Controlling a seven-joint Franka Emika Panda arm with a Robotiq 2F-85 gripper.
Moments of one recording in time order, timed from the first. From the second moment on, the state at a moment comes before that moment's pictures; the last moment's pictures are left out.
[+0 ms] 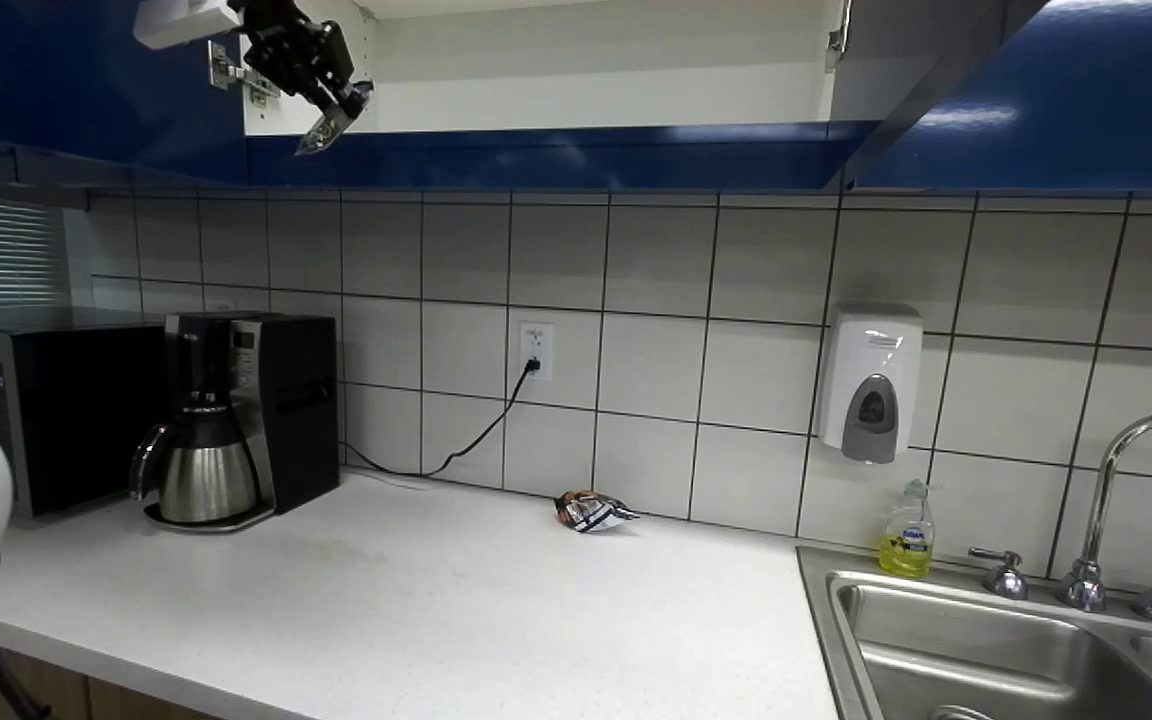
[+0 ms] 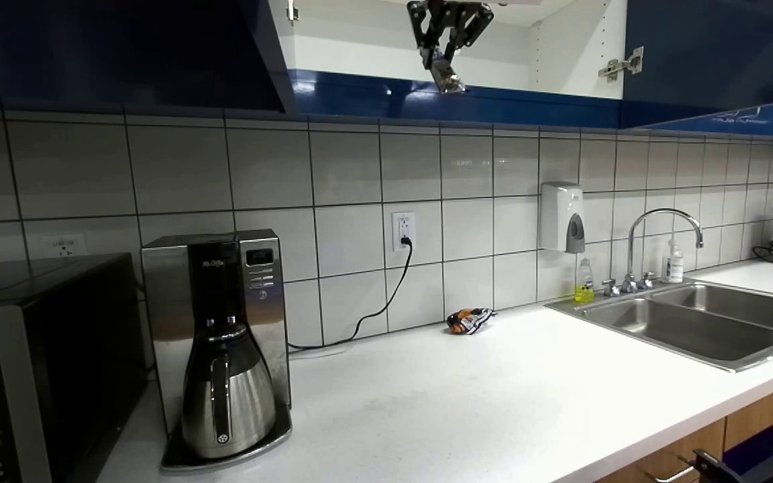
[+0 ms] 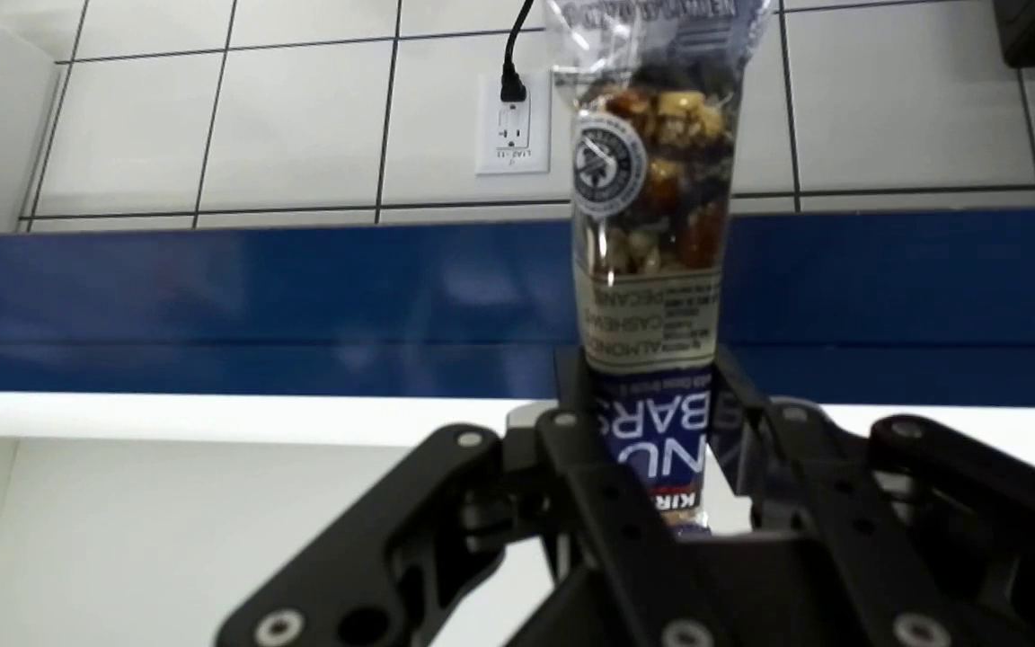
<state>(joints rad) -0.12 -0.66 0.38 -2.18 -0.26 2.43 0.48</state>
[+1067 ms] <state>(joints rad) -0.15 -0.36 0.37 -1.71 -0.32 1.99 0.56</state>
